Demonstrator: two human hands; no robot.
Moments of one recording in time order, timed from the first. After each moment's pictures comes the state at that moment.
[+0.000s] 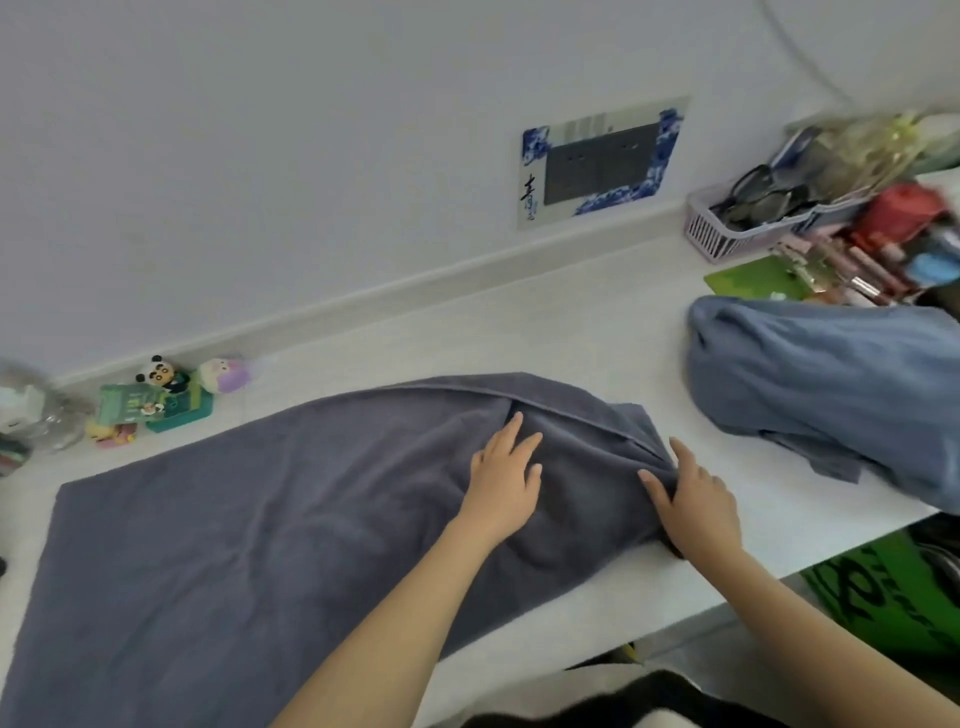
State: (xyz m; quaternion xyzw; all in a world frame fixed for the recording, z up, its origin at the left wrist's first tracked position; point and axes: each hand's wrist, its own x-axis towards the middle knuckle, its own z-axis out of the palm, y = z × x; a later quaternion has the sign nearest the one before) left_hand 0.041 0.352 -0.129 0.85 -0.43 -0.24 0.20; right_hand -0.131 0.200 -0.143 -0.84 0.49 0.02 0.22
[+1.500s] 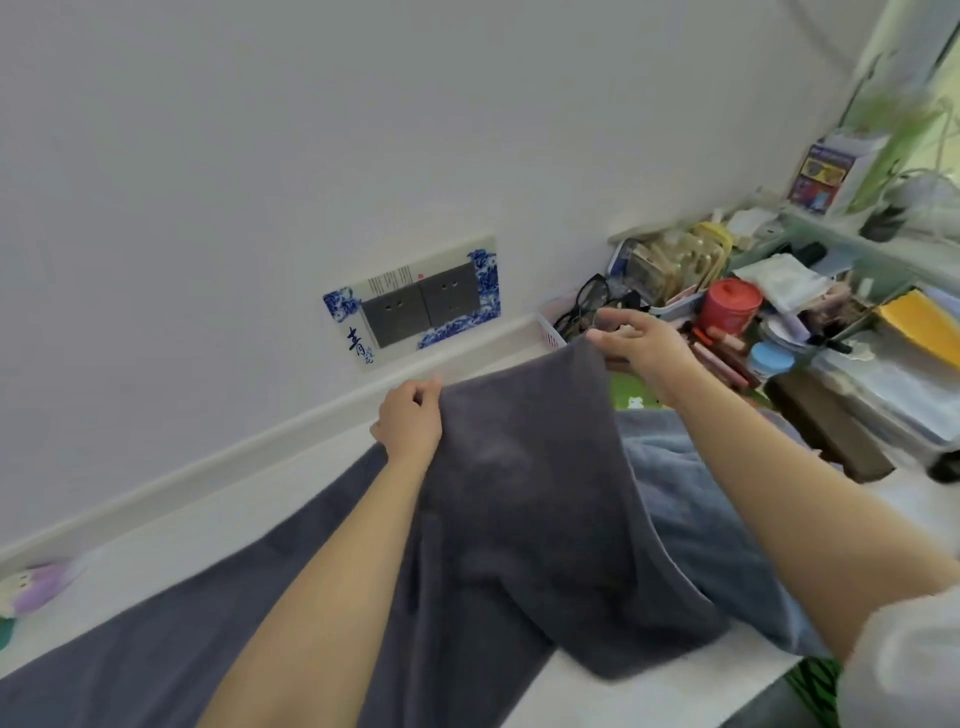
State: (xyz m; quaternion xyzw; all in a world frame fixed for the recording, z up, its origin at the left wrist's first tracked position) left_hand 0.101 0.068 -0.045 0.90 -0.18 -0.10 0.39; right_hand -0.081 -0.124 0.000 -0.64 0.39 -0.21 0.62
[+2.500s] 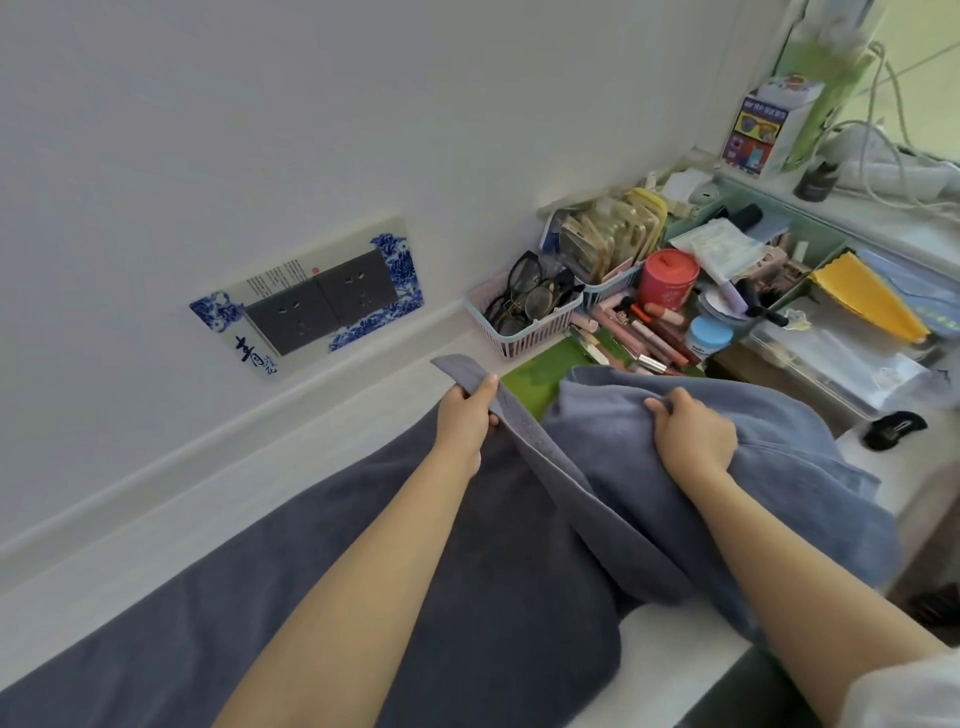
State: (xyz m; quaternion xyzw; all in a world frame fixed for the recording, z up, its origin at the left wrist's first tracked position) left_hand 0.024 -0.051 -0.096 0.70 -0.11 -0.38 0.59; right_hand -0.190 -0.168 -0.127 -0.78 0.61 -0.11 0.11
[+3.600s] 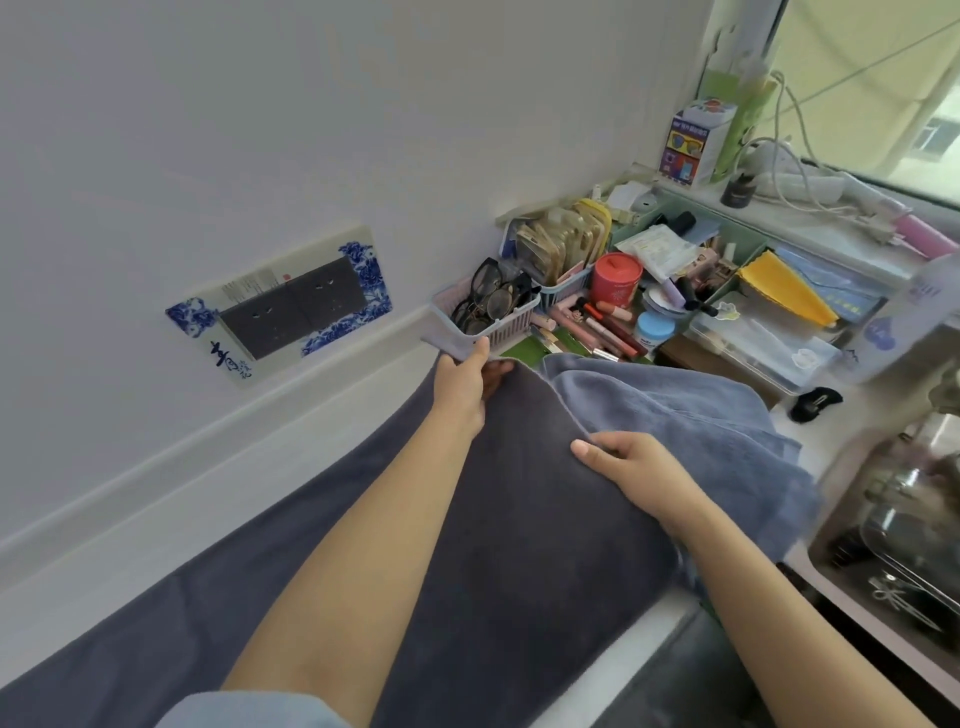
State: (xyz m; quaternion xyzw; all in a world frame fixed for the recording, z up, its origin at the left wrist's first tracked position) left_hand -0.008 -0.078 -0.059 0.57 -0.07 -0.46 0.68; right_hand -0.228 -0.064 -0.033 -0.70 0.45 -0.10 0.54
